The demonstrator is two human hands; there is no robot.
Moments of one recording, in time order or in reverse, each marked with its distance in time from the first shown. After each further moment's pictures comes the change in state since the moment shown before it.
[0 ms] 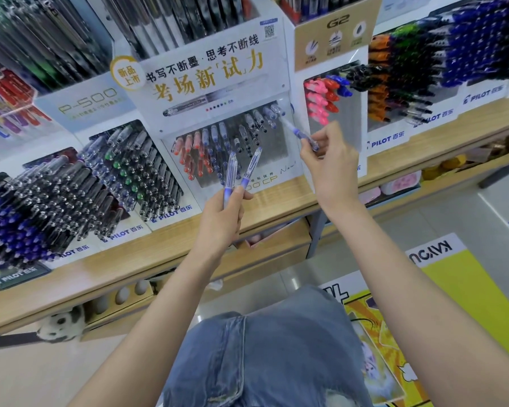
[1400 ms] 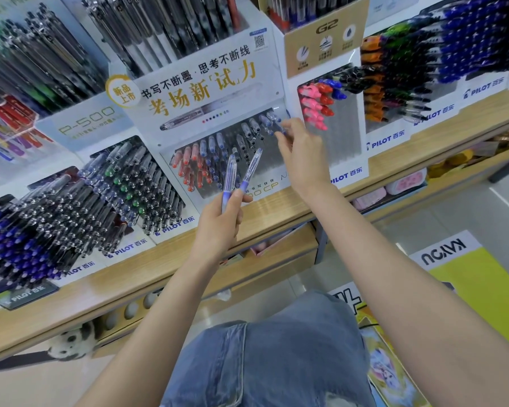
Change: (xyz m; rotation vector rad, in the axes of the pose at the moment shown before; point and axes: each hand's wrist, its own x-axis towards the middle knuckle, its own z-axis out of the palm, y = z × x) left_hand 0.002 0.009 -0.002 0.050 -0.009 0.026; right_hand 0.028 0.002 0.043 -0.088 -0.099 -0.026
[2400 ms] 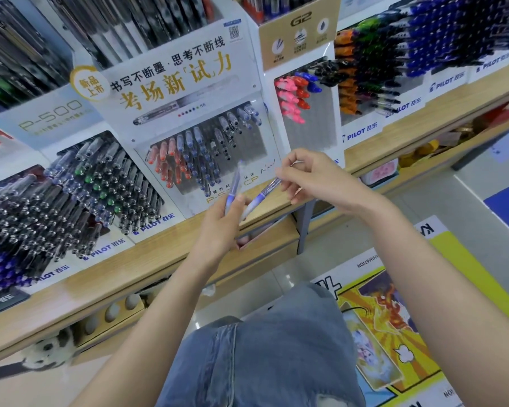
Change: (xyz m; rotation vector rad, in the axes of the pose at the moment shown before) left_hand -0.010 0.000 0.019 0.031 -0.148 -0.083; right_hand -0.036 -0.012 -0.088 0.539 -0.640 0.523
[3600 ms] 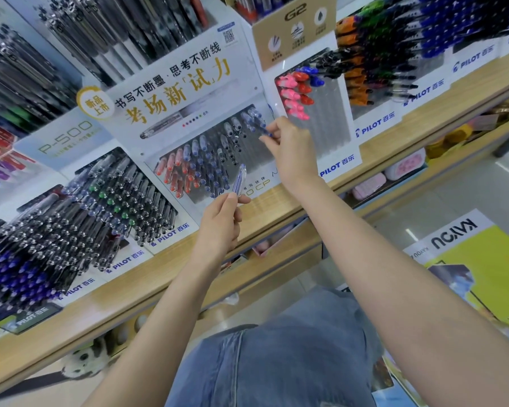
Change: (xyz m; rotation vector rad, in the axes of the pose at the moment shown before) left_hand 0.014 -0.003 -0.006 -0.045 0.101 0.008; right_hand 0.097 0.024 0.037 -0.427 0.651 -0.423
